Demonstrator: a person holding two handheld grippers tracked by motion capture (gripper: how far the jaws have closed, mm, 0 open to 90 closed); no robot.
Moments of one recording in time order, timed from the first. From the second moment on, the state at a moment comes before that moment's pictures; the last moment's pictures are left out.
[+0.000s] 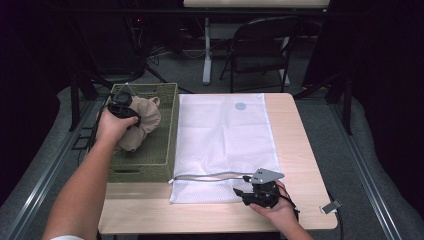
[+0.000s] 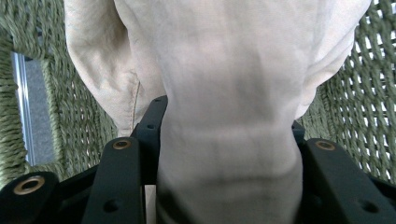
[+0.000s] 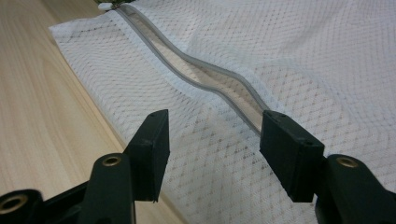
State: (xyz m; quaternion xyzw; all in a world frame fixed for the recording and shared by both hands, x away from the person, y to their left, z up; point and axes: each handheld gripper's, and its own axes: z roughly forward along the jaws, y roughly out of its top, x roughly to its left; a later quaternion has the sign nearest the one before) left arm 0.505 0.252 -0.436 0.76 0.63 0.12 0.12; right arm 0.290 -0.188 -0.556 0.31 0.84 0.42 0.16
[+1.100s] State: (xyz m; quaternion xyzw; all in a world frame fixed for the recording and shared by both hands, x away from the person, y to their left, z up) left arm 0.471 0.253 -0.408 0.80 0.57 0.13 0.14; right arm 0.290 -0.187 -0.557 0.31 0.84 0.41 0.15
